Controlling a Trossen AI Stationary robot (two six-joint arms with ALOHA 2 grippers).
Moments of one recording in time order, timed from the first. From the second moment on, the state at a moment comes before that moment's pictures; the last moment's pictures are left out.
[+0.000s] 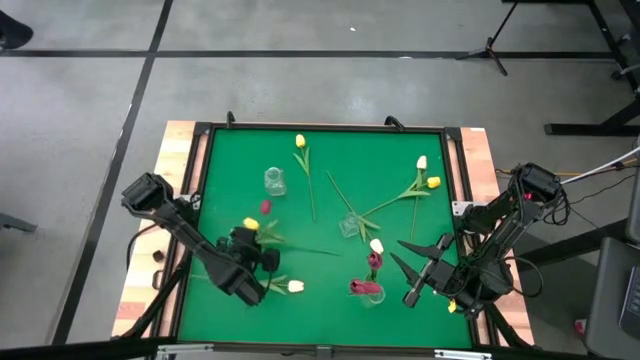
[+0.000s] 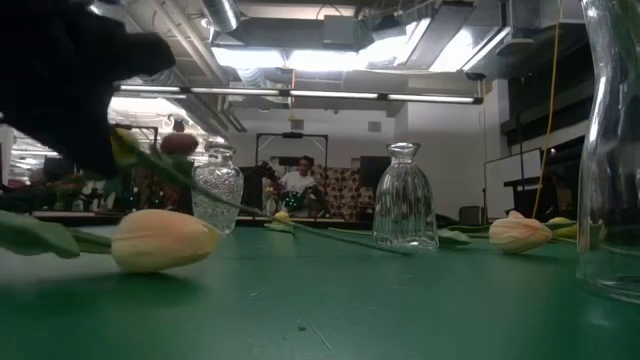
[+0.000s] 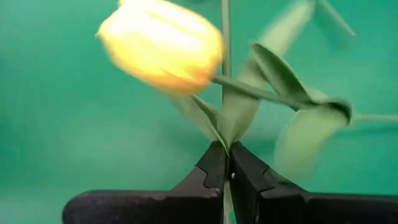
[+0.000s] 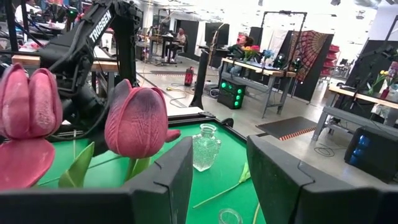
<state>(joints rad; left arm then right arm) -0.68 1.76 1.10 -1.14 -0.65 -2.14 1.00 1.49 0.82 1.20 1.56 -0.65</state>
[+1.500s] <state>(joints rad) -0.37 1.75 1.85 -1.56 -1.21 -0.89 1.00 1.49 0.82 1.21 1.57 -0.68</state>
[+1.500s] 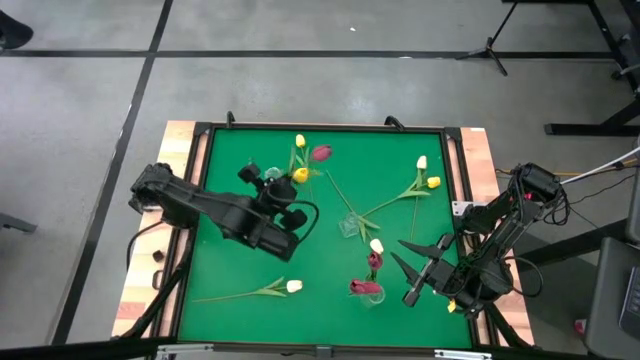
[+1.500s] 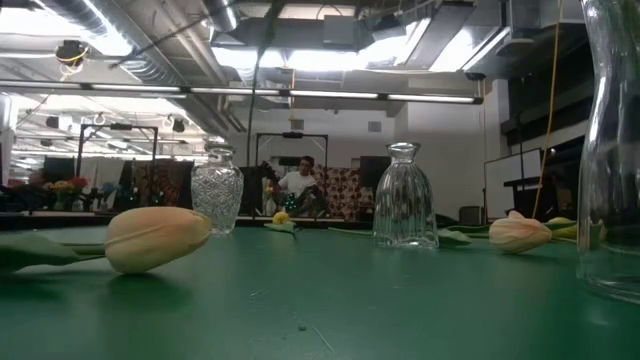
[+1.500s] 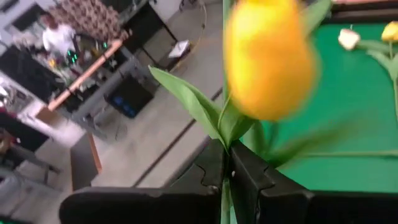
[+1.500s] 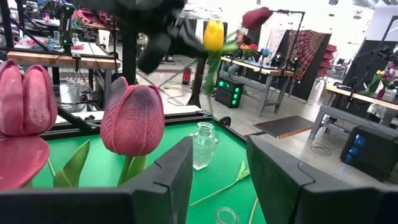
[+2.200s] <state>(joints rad) -0.35 1.75 2.06 -0.84 -1.07 -0.14 0.89 1.37 0.82 1.44 1.30 -0.99</state>
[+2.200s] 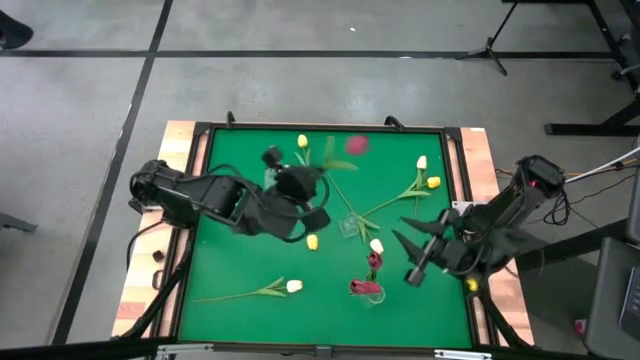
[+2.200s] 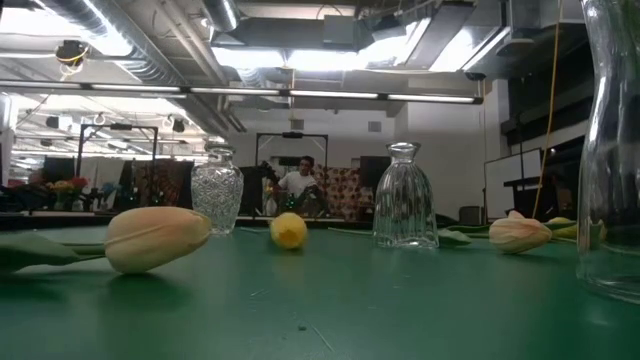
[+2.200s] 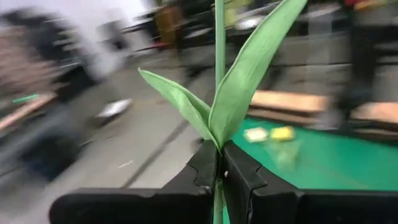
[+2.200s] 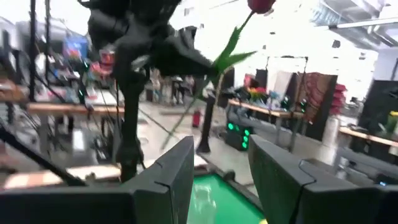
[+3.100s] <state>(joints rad) -0.15 1.76 2.06 -0.32 -0.20 0.01 0.59 1.12 0.82 0.72 0.92 -0.33</state>
